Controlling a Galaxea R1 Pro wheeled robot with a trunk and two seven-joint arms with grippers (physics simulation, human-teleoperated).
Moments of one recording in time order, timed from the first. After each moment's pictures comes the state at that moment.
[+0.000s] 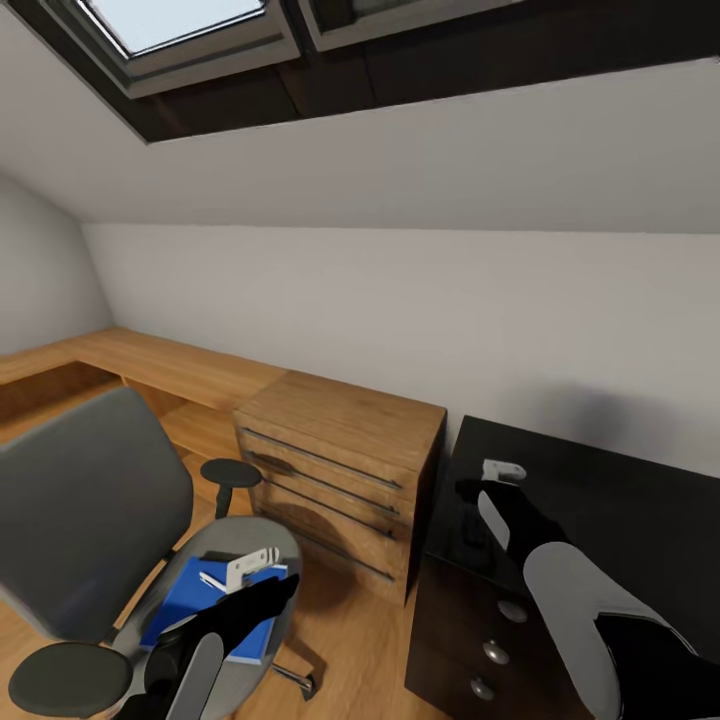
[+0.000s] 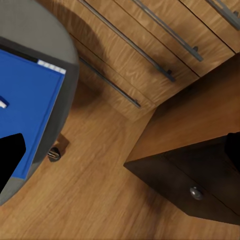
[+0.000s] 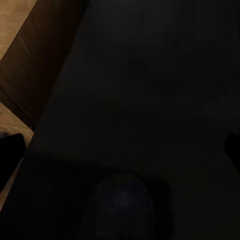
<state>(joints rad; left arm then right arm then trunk) -0.12 -0.07 -0.08 -1.50 0.48 0.68 0.23 -0.90 0.01 -0.09 -0.42 -0.07 0.34 -0.21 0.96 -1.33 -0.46</state>
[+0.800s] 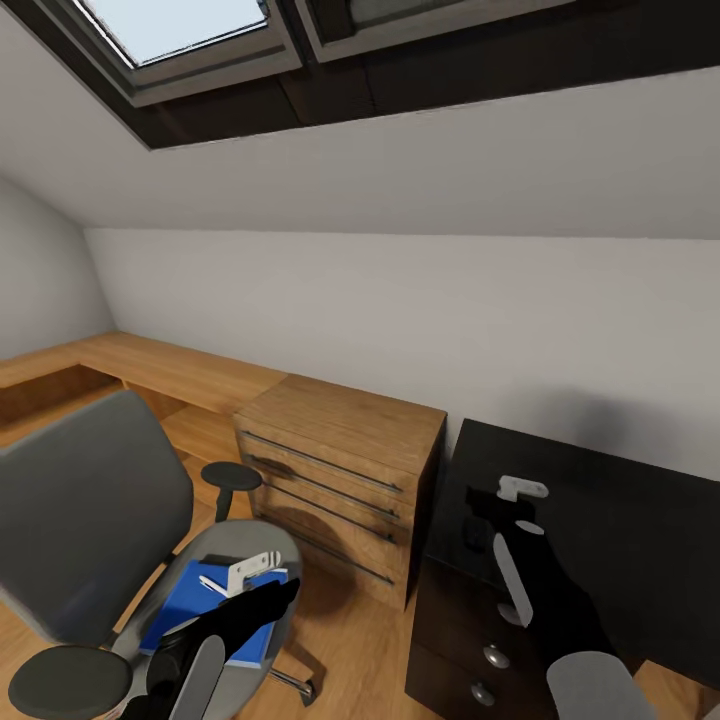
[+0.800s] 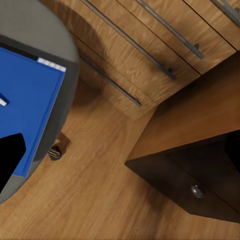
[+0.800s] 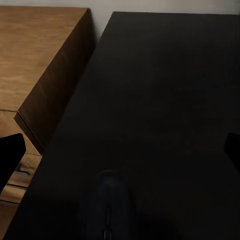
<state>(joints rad) -0.12 -0.07 -0.08 -1.47 0.47 0.68 0.23 -0.53 0.04 -0.09 -1.03 -0.07 0.35 -0.21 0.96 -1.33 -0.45</state>
